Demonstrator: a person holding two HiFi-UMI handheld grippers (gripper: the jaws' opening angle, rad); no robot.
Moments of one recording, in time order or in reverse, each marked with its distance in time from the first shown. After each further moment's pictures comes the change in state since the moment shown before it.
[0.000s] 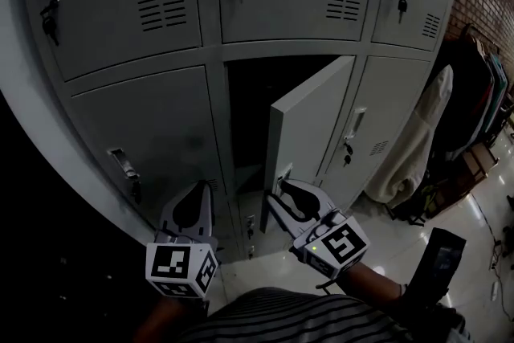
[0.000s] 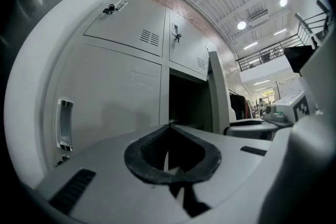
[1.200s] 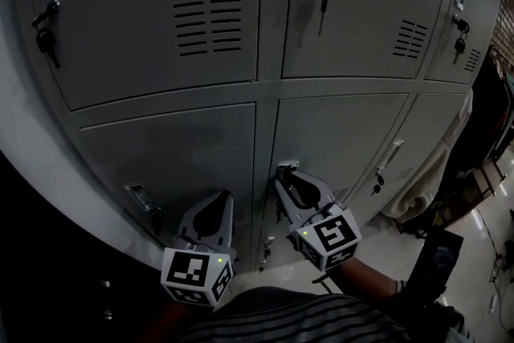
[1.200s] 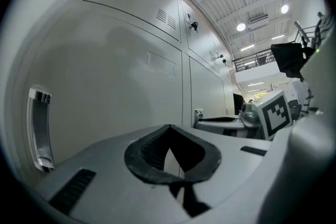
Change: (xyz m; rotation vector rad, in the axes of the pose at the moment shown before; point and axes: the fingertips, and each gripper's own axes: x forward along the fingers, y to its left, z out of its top) left arm 0.057 0.058 -0.008 -0.025 0.043 -0.083; right arm 0.127 -0.050 -0.010 -0.055 0.083 -0.135
